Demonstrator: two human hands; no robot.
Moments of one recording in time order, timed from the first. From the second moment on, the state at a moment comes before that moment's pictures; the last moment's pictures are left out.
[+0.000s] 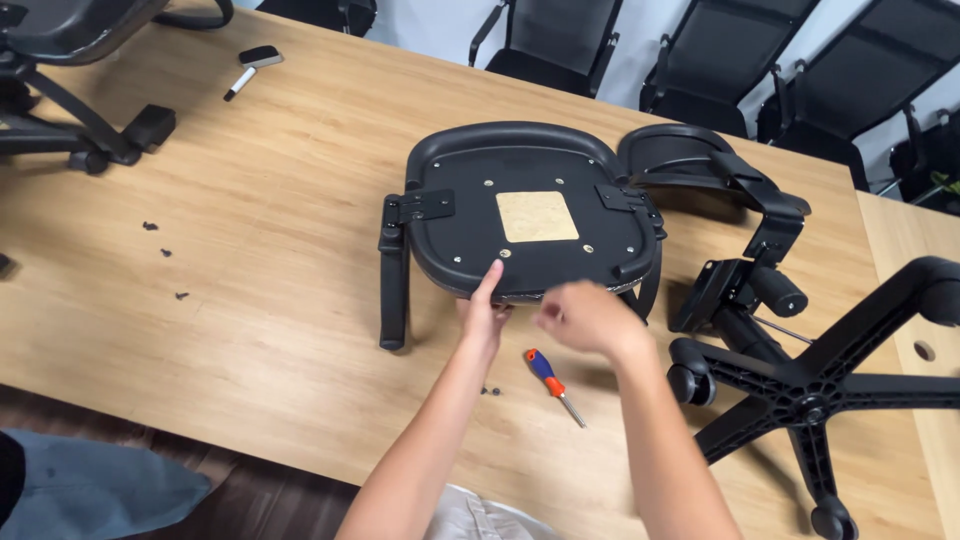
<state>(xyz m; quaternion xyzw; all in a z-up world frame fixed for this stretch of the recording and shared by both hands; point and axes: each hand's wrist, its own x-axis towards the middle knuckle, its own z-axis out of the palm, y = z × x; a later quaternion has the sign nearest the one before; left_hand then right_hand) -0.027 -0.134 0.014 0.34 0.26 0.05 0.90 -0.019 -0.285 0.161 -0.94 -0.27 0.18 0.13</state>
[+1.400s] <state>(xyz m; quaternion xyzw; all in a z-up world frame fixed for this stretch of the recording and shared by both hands) 0.107 -0.193 0.167 0.27 0.36 0.04 0.89 0.165 -0.064 0.117 -0.94 -0.33 -0.05 -0.10</state>
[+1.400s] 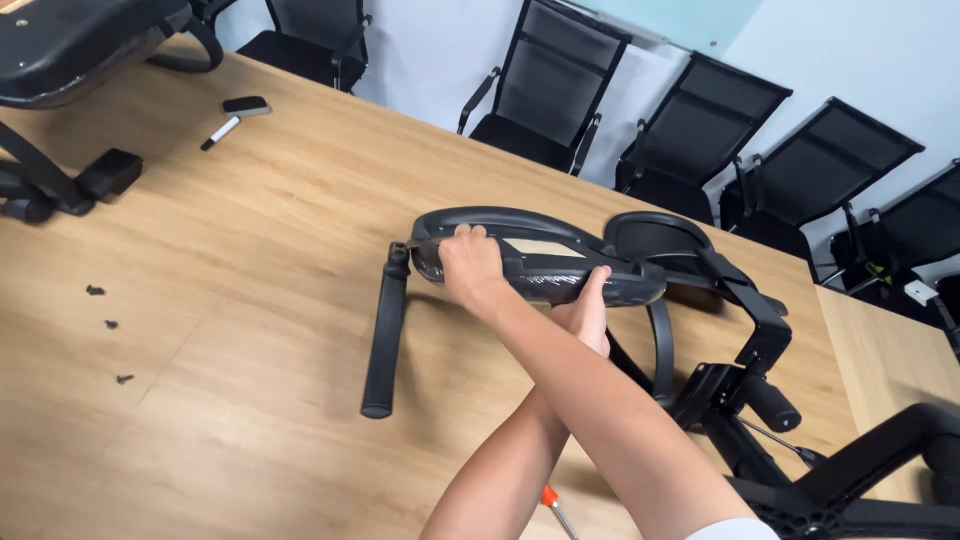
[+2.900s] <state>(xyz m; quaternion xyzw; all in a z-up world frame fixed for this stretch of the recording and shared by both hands) 0.103 -0.021 0.188 0.91 -0.02 0.05 0.42 0.254 -0.281 0.165 -0.72 0.22 0.22 0.62</state>
